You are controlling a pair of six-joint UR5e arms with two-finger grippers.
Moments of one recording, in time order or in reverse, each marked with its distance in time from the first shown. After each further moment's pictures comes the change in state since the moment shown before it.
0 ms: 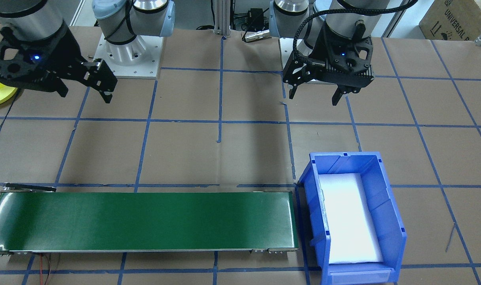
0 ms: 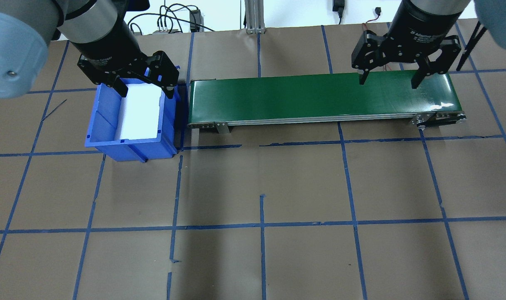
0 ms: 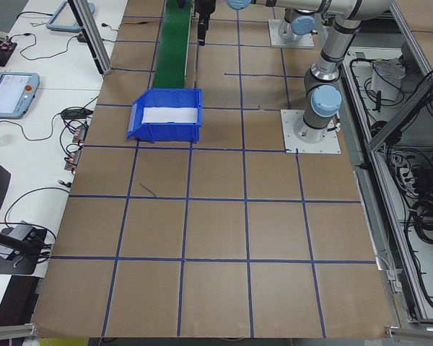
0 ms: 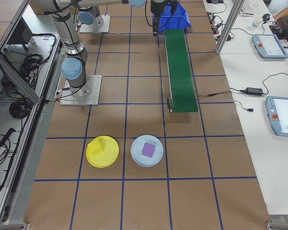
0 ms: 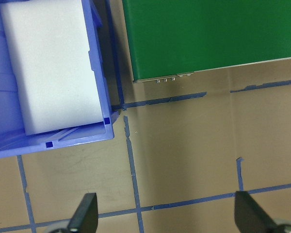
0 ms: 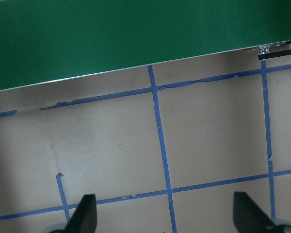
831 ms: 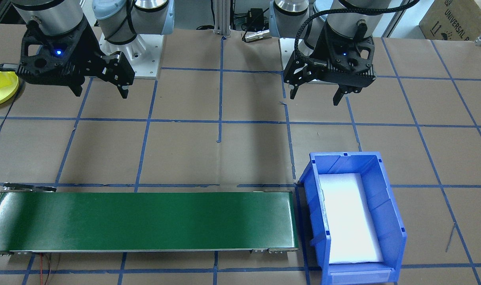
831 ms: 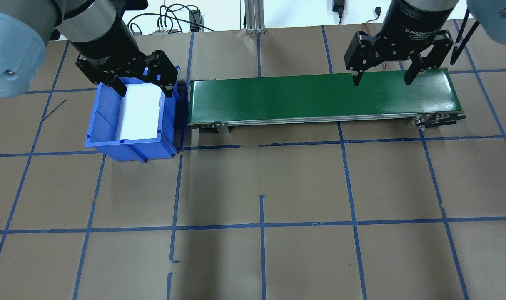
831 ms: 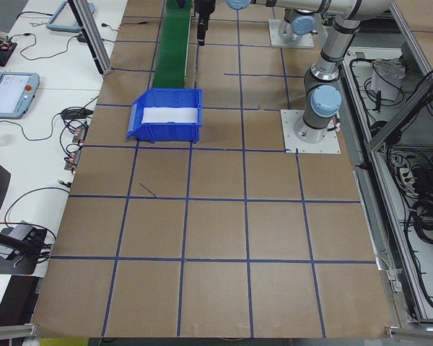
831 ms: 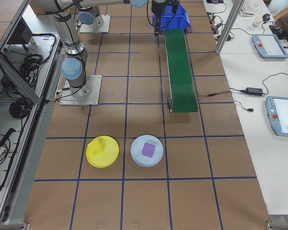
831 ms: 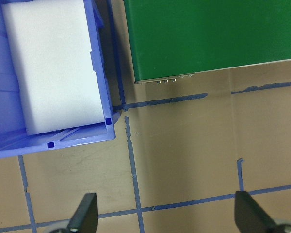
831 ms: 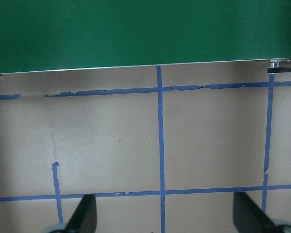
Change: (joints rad) left arm 0.001 0.000 0.001 0.001 0.000 -0.002; right arm -0.013 0.009 -0.010 0.005 0.011 -0.132
